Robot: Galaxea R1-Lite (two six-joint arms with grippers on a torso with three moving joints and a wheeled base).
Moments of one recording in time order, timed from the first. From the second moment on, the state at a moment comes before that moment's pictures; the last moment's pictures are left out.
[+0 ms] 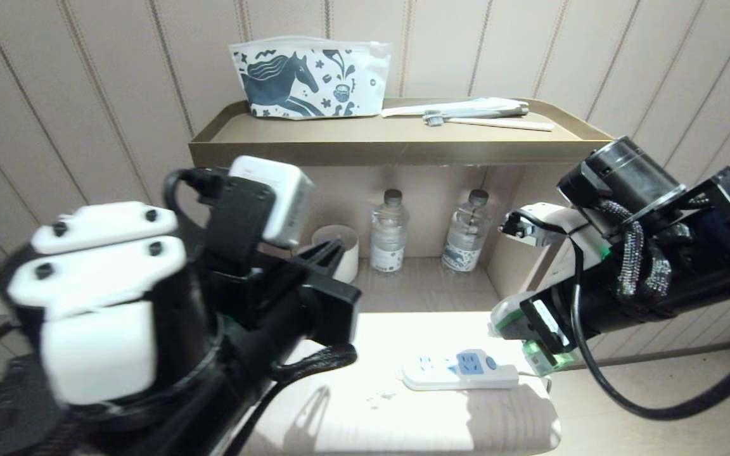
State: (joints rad) left arm -1.08 1.51 -0.76 -0.73 0.62 0.02; right arm 0.52 1.59 -1.35 0.72 -0.05 0.04
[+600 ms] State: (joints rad) left arm -0.50 0.61 -0.72 0.15 0.72 -0.03; right arm 0.52 1.49 -1.26 0.71 -0.05 0.05
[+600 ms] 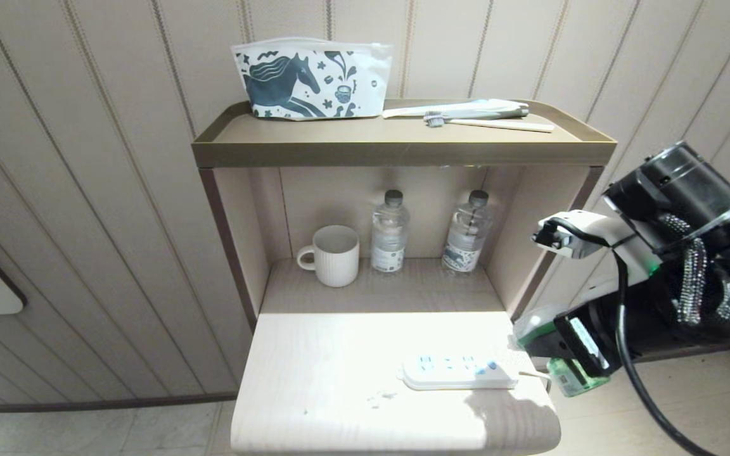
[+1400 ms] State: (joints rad) left arm -0.01 0.12 -0.18 0.22 0.25 0.02; right arm 0.57 1.45 -0.90 0.03 -0.36 0.12
